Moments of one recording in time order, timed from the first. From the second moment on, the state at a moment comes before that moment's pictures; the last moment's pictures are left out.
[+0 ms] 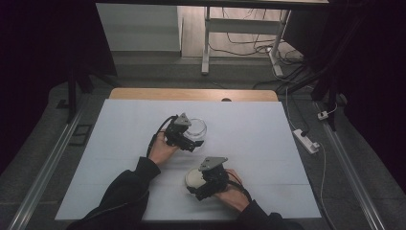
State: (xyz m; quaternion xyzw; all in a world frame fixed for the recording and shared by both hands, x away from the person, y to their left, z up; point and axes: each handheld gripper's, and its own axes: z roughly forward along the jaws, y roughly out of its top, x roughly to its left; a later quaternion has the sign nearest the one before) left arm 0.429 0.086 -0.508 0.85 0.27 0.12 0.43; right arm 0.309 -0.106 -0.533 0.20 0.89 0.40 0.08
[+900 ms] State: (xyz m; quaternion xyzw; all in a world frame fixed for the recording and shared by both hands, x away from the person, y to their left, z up) left arm 0.397 0.117 -0.498 0.84 0.30 0.09 0.44; right arm 0.304 -0.122 -0.518 0.21 0.88 0.43 0.08
